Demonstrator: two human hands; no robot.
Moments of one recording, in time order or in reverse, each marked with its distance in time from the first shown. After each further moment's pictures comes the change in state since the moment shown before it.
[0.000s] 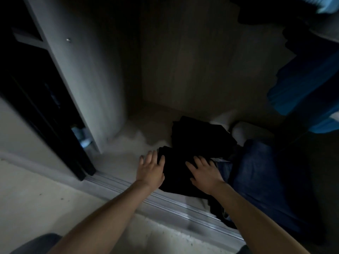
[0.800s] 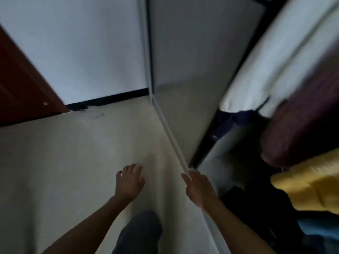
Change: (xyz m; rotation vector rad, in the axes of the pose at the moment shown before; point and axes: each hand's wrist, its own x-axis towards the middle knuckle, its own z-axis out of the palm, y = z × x) left_hand -0.402 -0.152 -0.255 -0.356 0.043 -1.026; right_hand -0.150 -0.214 -0.339 -0.078 0.113 -0.757
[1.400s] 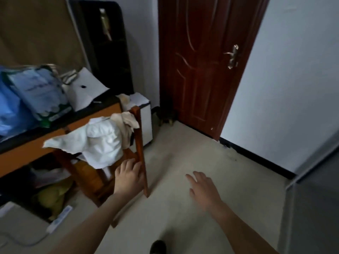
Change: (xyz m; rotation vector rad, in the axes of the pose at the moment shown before) left_hand -0.442 -0.167 -0.216 -0.087 0.540 -1.034; right_hand -0.116 -0.354 -0.216 -0.143 0.187 -1.062
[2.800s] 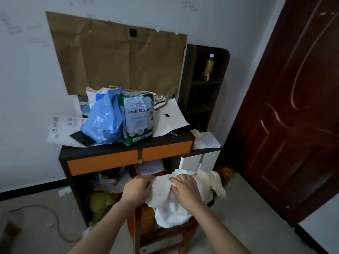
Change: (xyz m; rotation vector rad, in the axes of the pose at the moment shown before) left_hand 0.099 -0.254 -0.087 -0.192 0.214 -0.307; right_hand 0.301 -0.282 -0.054 0.097 0.179 -0.562
